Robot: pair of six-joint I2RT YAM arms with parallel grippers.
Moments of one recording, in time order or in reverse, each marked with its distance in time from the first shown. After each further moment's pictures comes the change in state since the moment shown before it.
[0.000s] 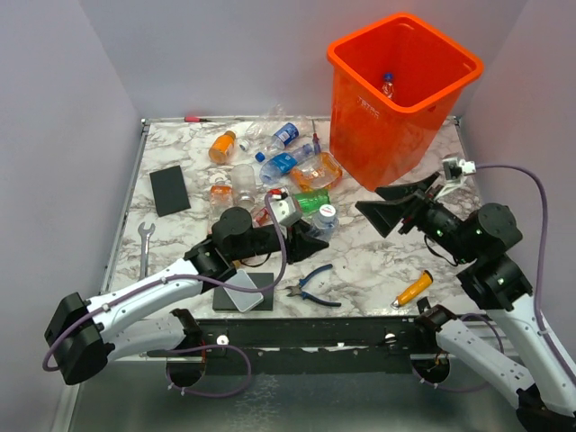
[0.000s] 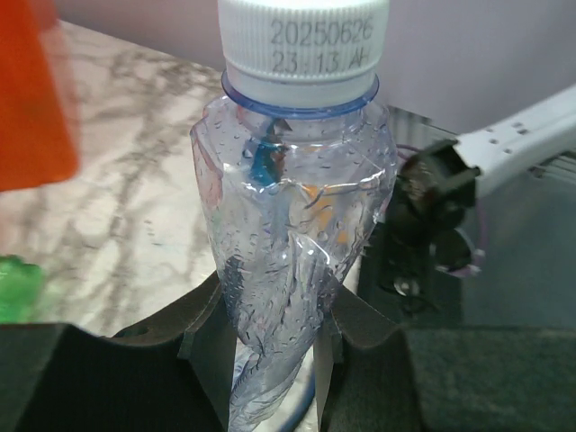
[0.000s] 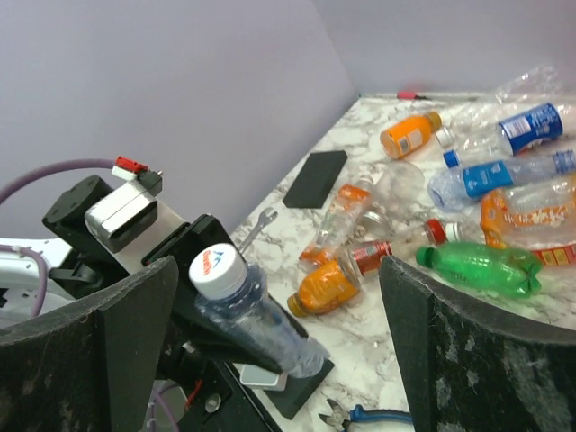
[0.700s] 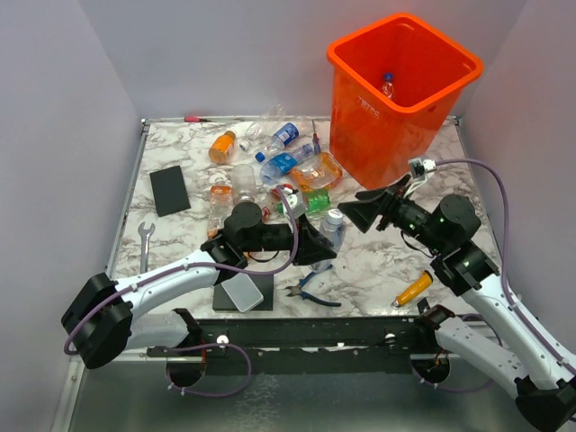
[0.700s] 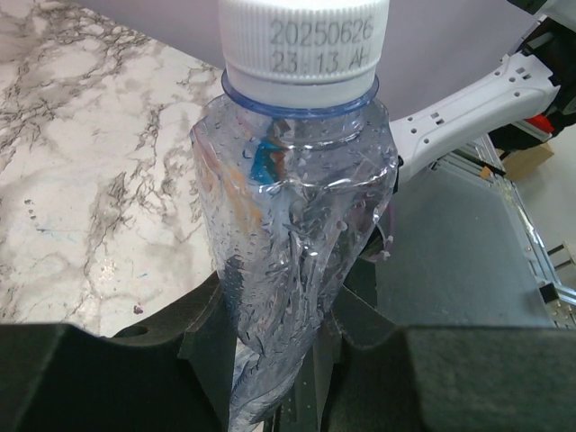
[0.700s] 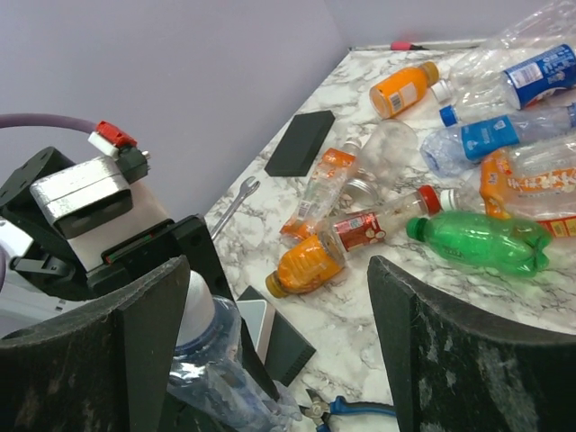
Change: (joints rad) left arm 0.062 0.169 -0.036 0.208 0.289 -0.282; right arm 0.002 0.110 -0.169 0.163 -0.028 -0.004
